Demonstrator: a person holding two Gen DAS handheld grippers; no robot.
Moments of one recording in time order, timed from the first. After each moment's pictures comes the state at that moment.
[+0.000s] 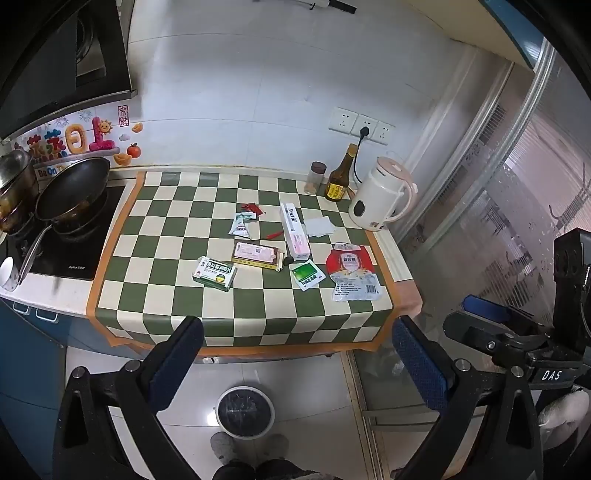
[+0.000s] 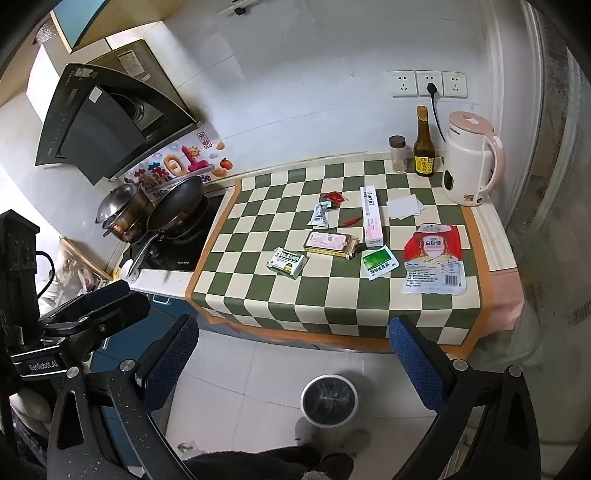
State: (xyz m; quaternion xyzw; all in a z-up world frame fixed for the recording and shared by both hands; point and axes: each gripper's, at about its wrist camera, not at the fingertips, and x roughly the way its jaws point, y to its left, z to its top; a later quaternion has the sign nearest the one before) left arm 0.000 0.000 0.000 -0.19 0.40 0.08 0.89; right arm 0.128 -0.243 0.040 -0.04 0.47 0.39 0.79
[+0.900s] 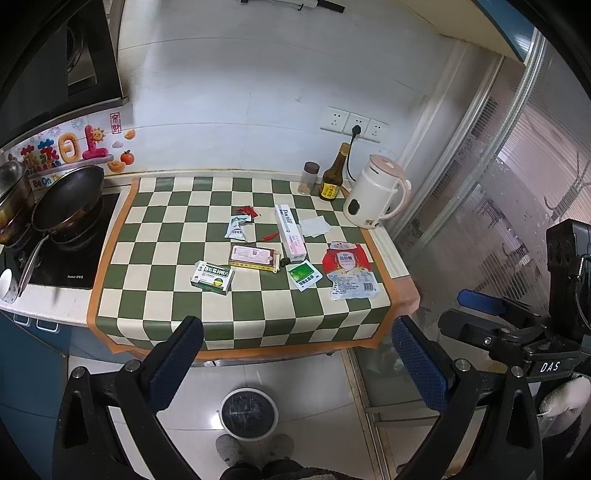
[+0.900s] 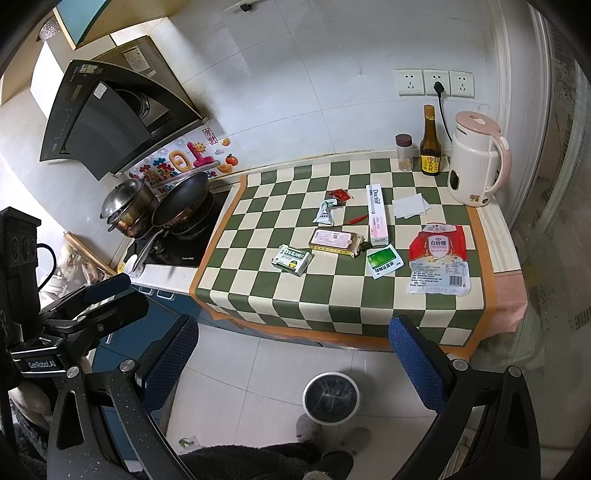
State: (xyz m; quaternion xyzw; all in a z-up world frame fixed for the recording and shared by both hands) left arm 0.002 0.000 0.005 -0.17 0.41 0.07 0.89; right arm 0.129 -0.240 0.041 -0.04 0.48 0.40 0.78
